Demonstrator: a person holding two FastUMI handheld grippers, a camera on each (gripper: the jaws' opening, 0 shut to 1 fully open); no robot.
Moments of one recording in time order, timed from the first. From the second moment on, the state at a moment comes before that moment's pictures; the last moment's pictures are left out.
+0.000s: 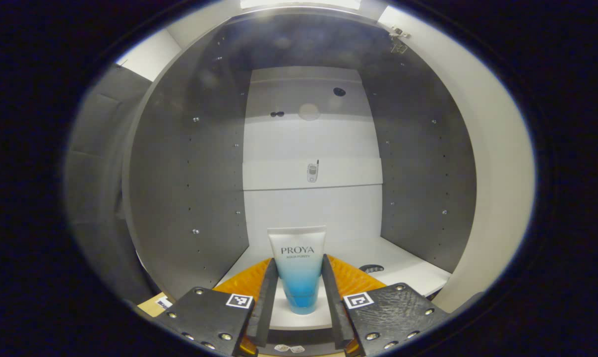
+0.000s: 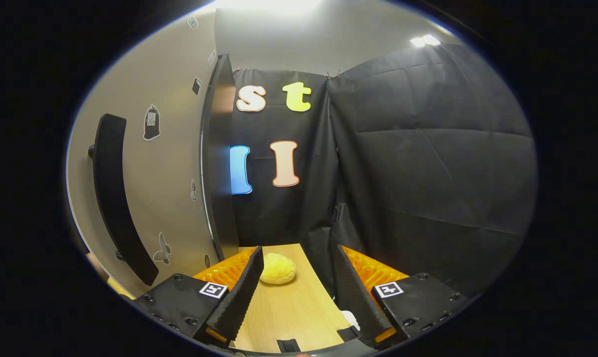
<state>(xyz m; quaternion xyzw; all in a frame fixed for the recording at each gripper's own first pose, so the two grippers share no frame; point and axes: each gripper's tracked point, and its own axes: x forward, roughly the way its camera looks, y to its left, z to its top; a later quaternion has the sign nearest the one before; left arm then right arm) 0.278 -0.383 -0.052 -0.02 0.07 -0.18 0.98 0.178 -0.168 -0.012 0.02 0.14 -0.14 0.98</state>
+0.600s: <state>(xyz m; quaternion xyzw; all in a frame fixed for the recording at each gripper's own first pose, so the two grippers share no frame) 0.205 -0.330 -0.034 -0.01 0.02 -0.16 0.99 0.188 -0.161 -0.009 0.02 0.13 -0.08 0.99</state>
